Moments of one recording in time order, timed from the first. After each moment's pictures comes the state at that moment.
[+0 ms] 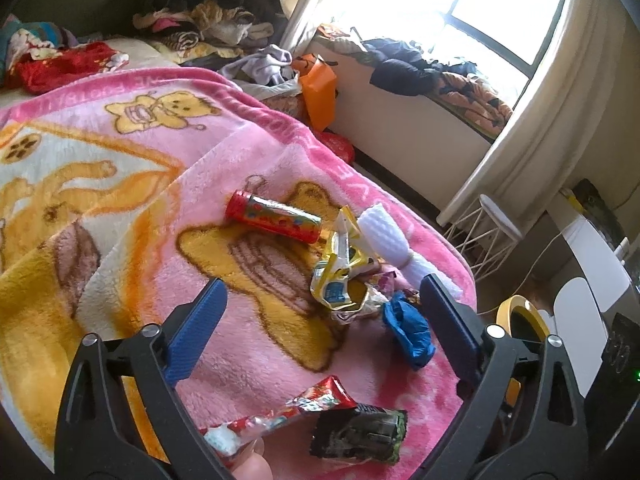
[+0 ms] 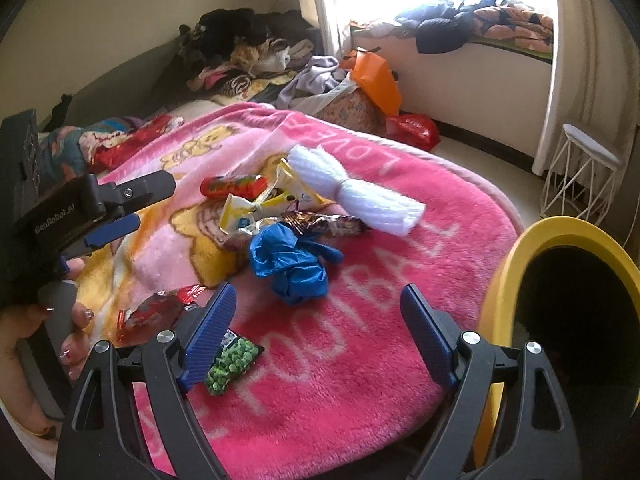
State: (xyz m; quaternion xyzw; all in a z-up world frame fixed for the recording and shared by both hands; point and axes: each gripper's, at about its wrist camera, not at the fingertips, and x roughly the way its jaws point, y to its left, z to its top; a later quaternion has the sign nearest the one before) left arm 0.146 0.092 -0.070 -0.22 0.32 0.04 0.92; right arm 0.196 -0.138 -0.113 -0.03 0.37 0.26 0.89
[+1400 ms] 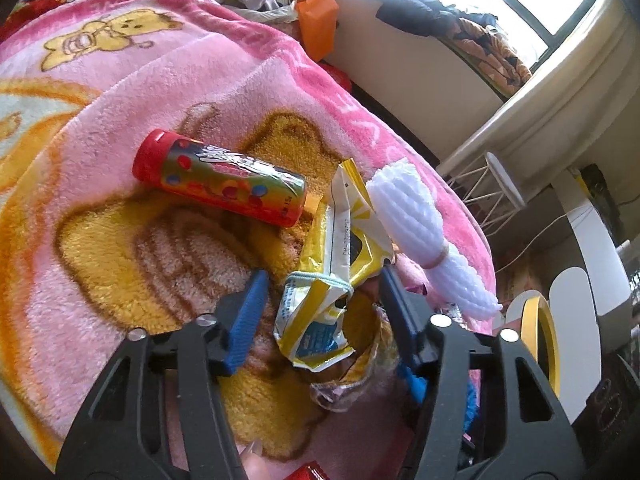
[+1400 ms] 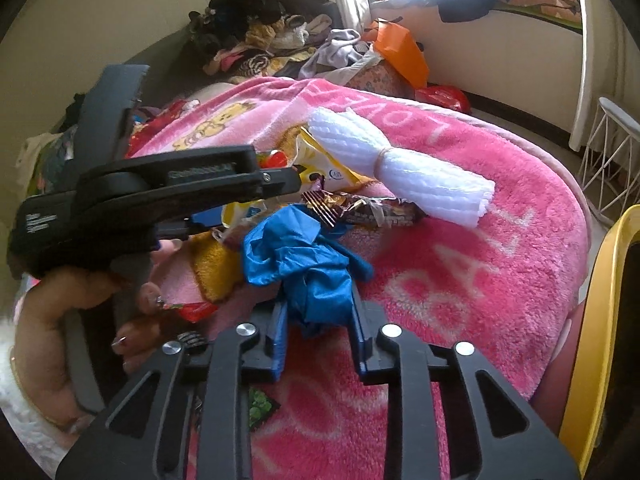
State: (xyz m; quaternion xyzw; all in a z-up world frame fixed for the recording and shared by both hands) left arm 0.244 0.085 -0.125 -0.25 0.43 0.00 0.87; right arm 0.228 -0.120 -0.145 0.00 0.41 0.32 0.86
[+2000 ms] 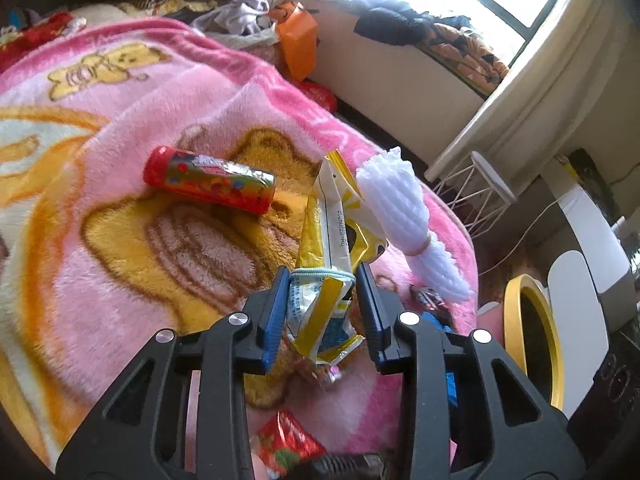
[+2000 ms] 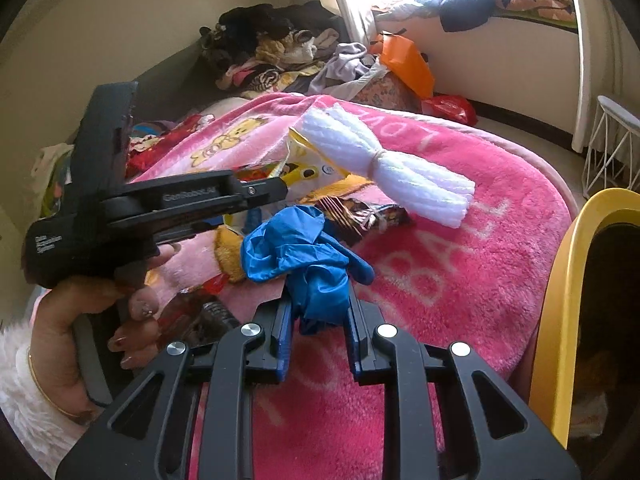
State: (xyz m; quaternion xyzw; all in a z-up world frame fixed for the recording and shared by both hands) left arm 0.206 0.066 -0.099 -0.22 0.39 -0.01 0.90; right arm 0.198 -0.155 -0.126 0.02 0.39 0.34 0.86
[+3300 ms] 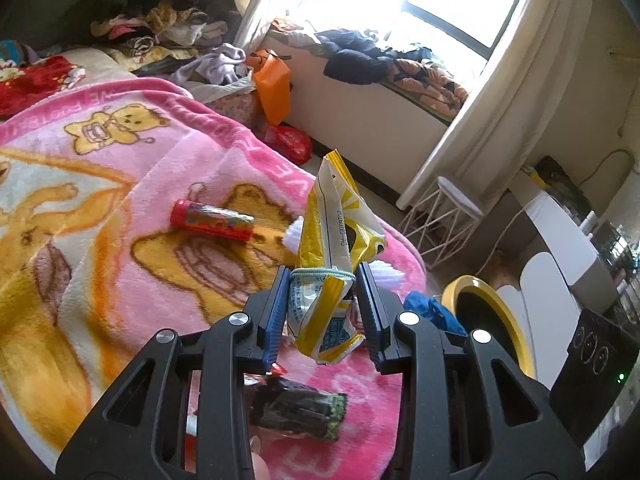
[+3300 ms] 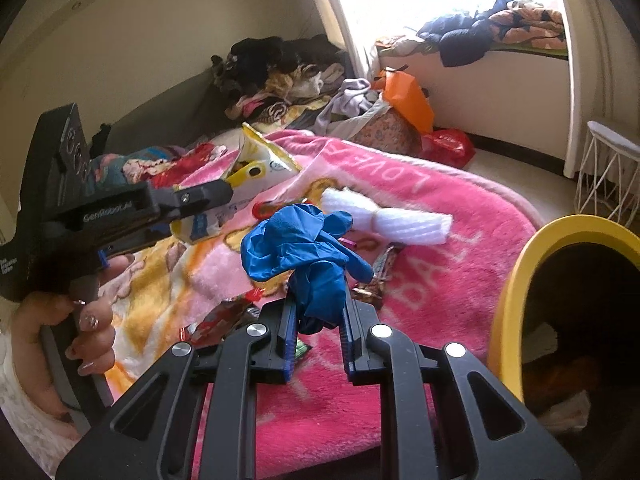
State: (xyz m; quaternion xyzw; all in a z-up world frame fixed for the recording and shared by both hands) left arm 0.137 0.057 -0.035 -0.20 0.32 -0.04 0.93; right arm 0.164 -0.178 -0.083 0.03 0.33 0.34 0.88
